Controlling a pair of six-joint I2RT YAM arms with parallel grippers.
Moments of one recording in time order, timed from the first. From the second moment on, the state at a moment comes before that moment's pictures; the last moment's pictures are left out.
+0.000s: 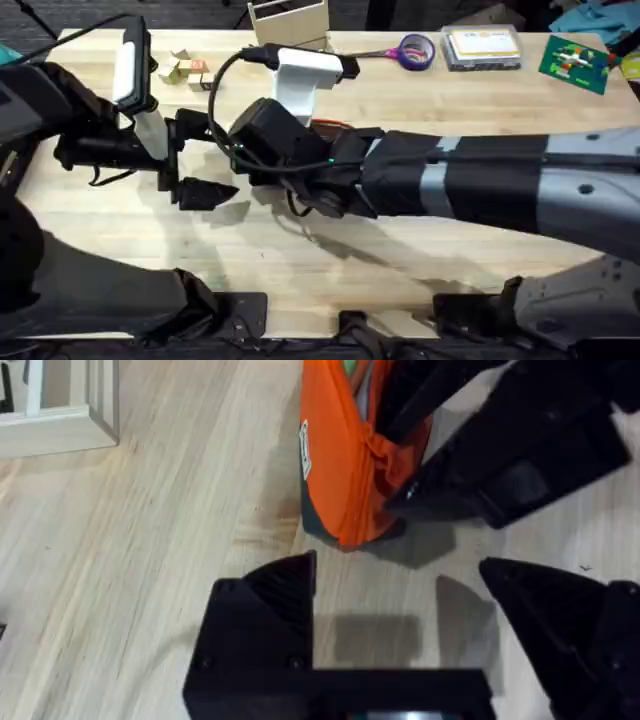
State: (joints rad) left arm 0.52 1.64 0.98 -1.23 0.90 1.95; right arm 1.06 1.78 1.15 -0.15 0.30 0.83
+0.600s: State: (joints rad) left arm 0.52 1.64 0.98 -1.23 0.90 1.95; right arm 1.06 1.79 1.15 -0.14 0.32 0.84
